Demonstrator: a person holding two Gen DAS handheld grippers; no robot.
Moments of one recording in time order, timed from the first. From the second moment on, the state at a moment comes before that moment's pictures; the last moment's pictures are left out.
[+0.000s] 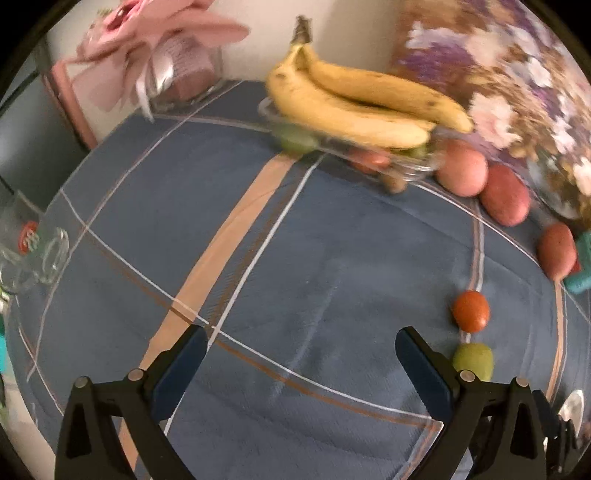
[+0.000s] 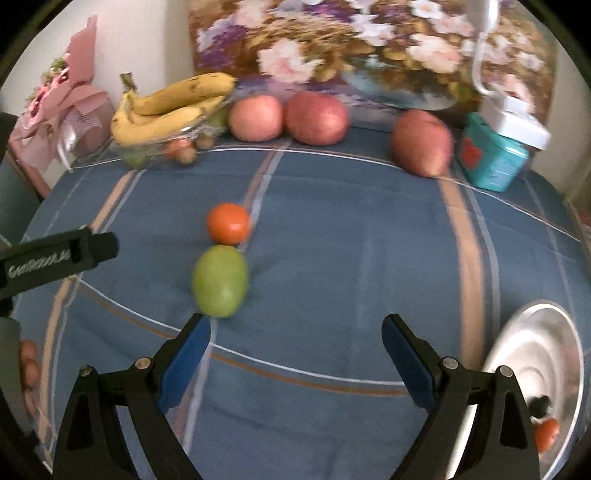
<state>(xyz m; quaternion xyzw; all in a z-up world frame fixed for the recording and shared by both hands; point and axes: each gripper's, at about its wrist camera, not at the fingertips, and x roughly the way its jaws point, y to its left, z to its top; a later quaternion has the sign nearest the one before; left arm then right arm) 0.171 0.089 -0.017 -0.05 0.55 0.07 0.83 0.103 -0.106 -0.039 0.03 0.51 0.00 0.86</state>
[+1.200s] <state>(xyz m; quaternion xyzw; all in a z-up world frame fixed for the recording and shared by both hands) 0.205 -0.028 -0.038 -0.04 0.53 -0.11 0.84 0.128 -0.180 -0.041 0.13 0.49 -0.05 0.86</state>
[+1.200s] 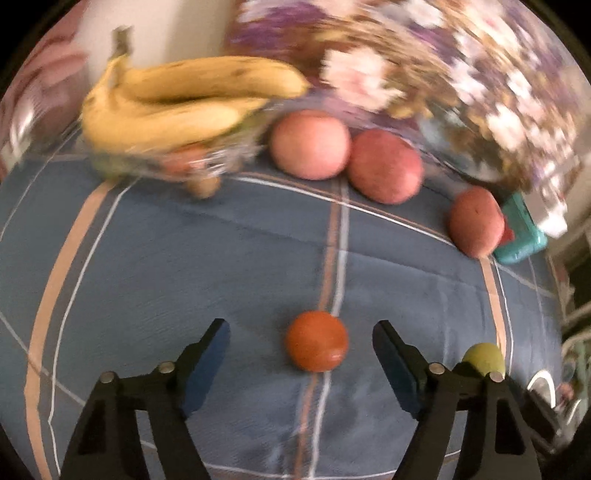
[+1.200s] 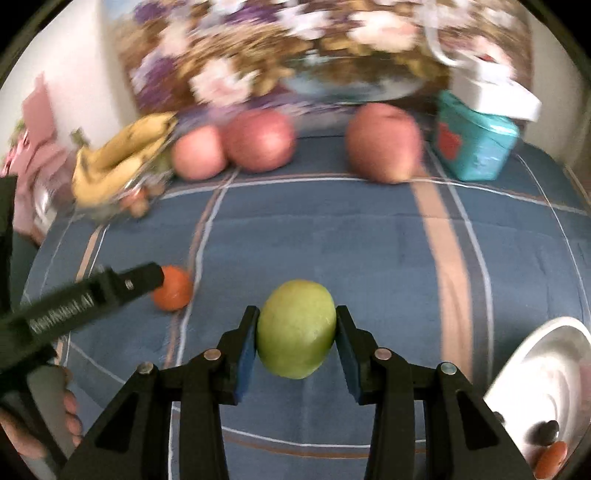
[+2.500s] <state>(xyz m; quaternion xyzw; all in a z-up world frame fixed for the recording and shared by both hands) 0.091 -0.037 0.012 -0.04 0.55 -0.11 0.83 0.020 -0.167 -0.005 0.12 0.51 -0.04 0.85</state>
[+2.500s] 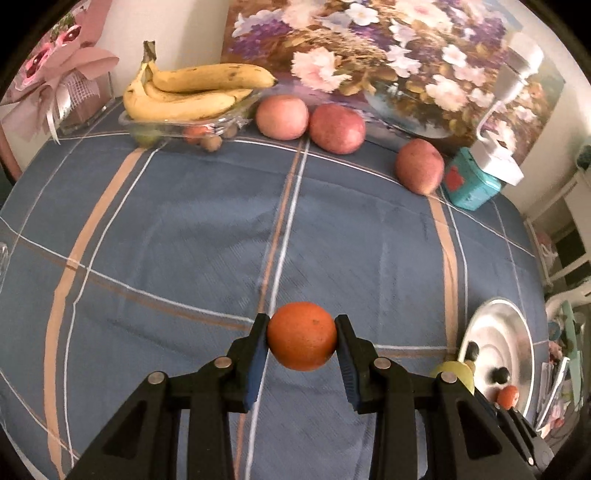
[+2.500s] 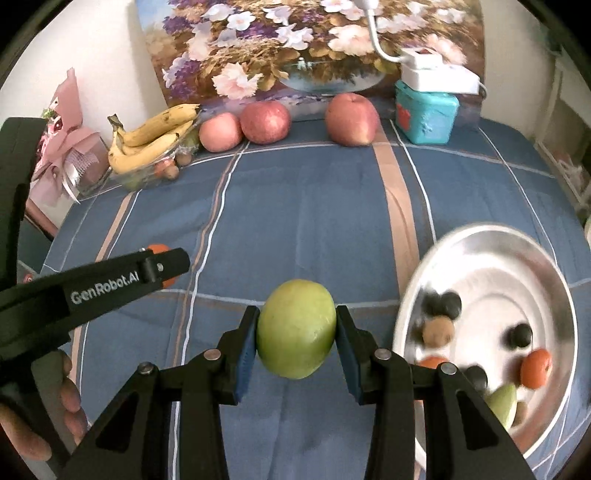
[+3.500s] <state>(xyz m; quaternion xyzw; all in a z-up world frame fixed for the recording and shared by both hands) 0.017 -0.179 0.008 0.04 0.54 -0.30 0.78 -0.032 -0.331 -0.001 0.24 0.45 -0.22 0.83</state>
